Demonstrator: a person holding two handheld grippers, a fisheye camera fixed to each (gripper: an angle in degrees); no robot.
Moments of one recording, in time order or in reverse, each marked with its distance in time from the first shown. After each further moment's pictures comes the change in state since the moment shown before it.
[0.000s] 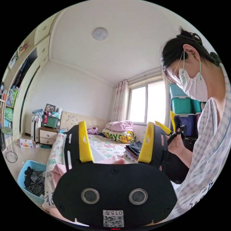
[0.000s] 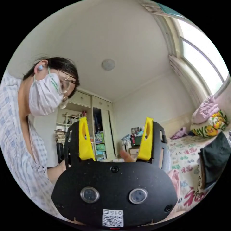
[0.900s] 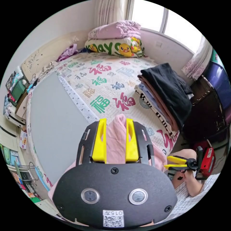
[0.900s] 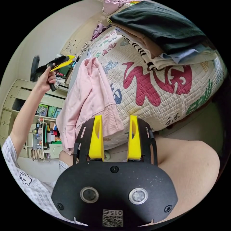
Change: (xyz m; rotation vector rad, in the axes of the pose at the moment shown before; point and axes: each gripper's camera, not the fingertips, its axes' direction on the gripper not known) left arm -0.023 0.133 0.776 -1.244 -0.004 0.101; right arm 0.252 0.190 0.052 -1.020 0.638 0.868
